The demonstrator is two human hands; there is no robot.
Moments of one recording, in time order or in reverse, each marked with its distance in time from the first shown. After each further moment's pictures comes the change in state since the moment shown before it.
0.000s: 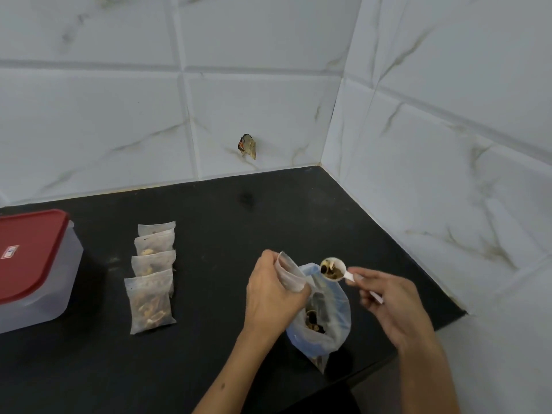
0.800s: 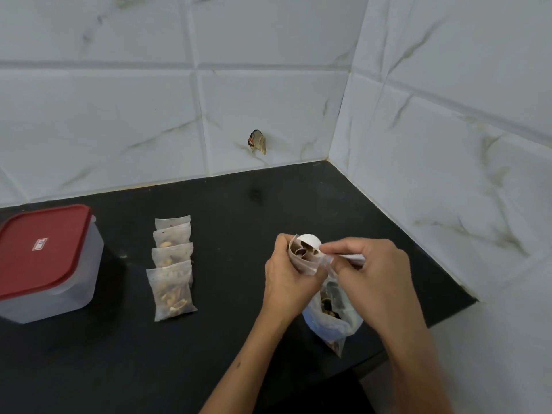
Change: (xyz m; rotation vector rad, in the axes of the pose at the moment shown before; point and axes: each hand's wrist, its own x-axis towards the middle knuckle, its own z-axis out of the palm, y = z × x) left_hand -0.006 0.006 -0.011 -0.288 -0.026 0.091; right_hand -0.064 -0.024 0.056 -0.780 -0.036 -0.622
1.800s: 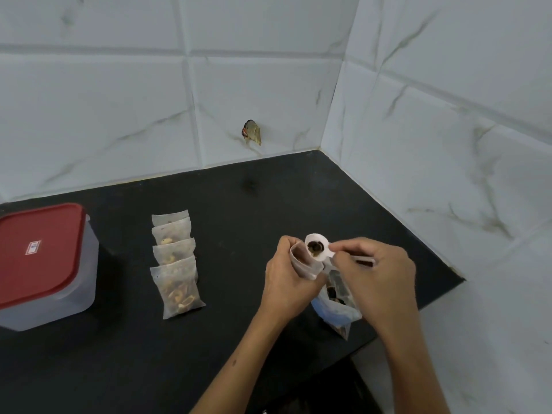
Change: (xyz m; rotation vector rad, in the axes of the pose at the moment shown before) left_hand -0.004 -0.009 -0.029 0.032 -0.179 -0.063; right_hand -0.014 -0.008 0.028 0.101 0.258 0.107
